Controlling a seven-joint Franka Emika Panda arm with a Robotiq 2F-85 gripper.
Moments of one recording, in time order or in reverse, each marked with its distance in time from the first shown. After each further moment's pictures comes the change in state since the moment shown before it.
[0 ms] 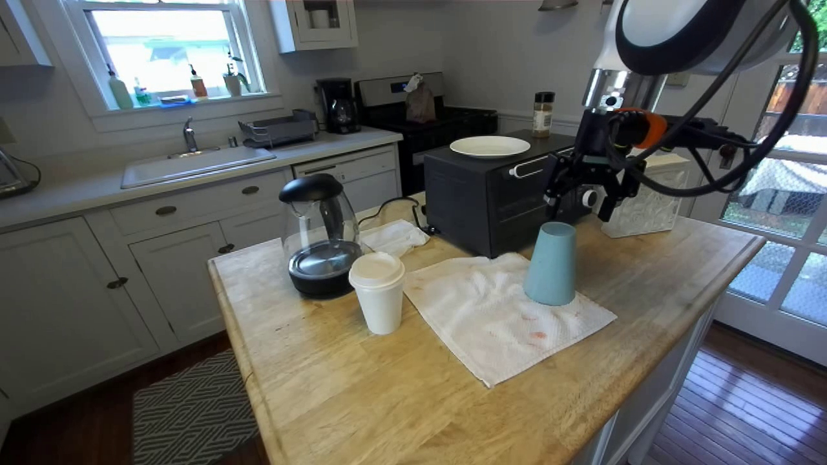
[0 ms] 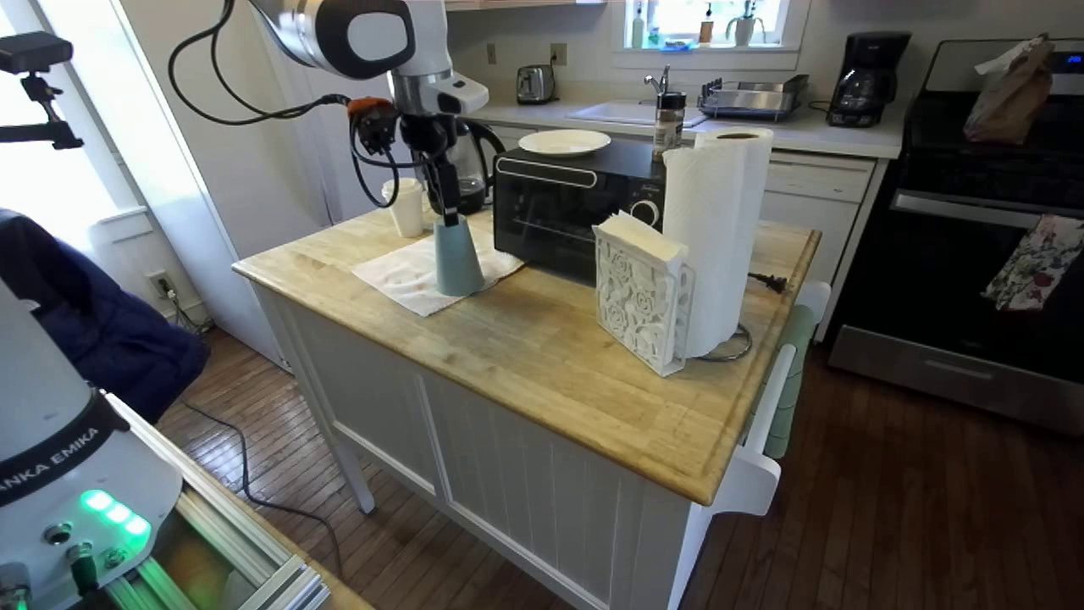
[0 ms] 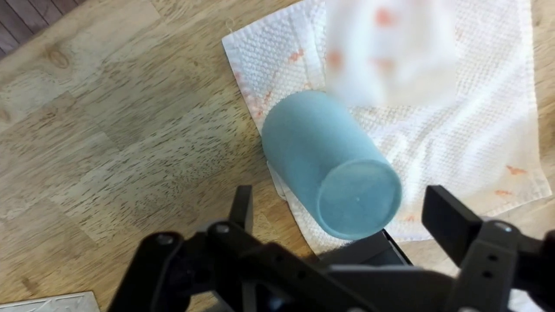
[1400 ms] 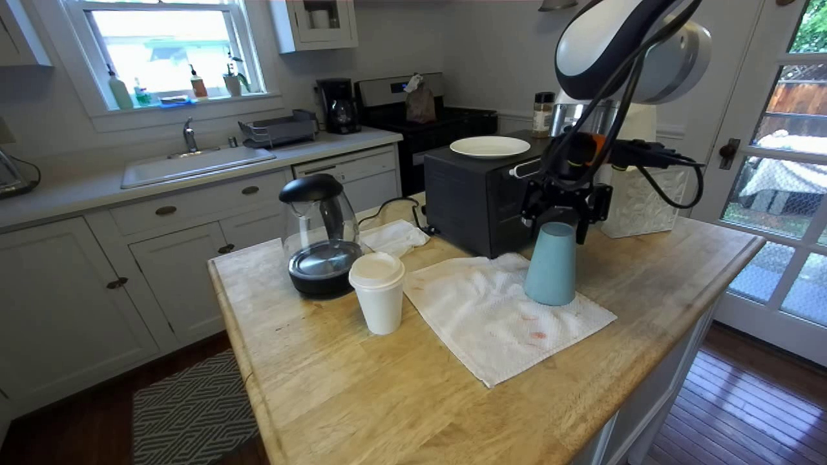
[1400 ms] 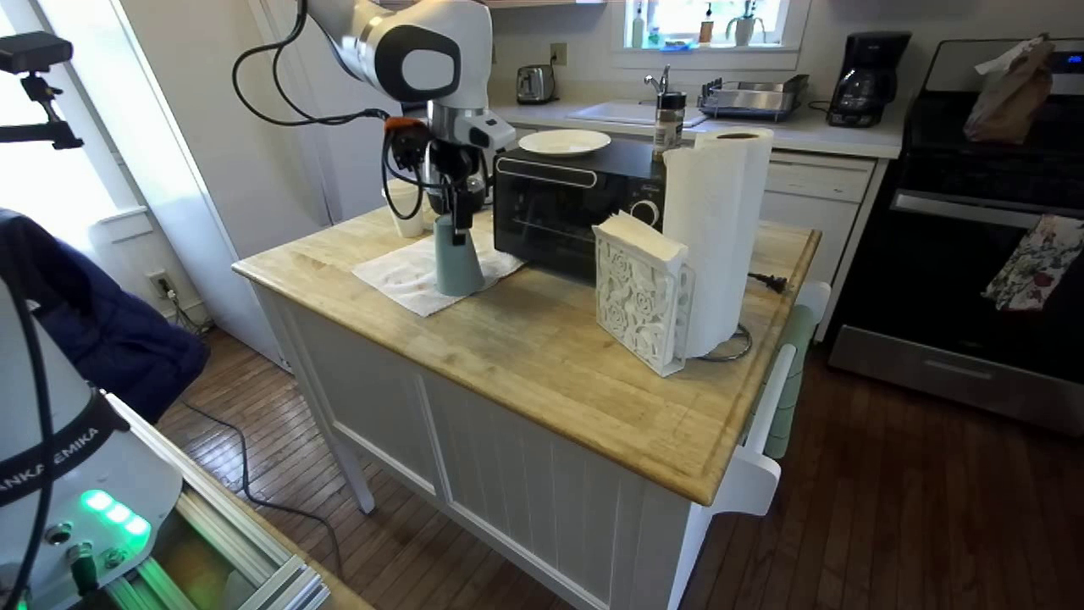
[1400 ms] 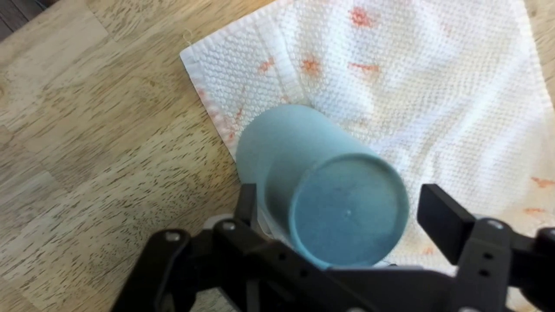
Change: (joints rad) arm 0.000 0.223 -0.012 0.211 0.109 -0.150 -0.011
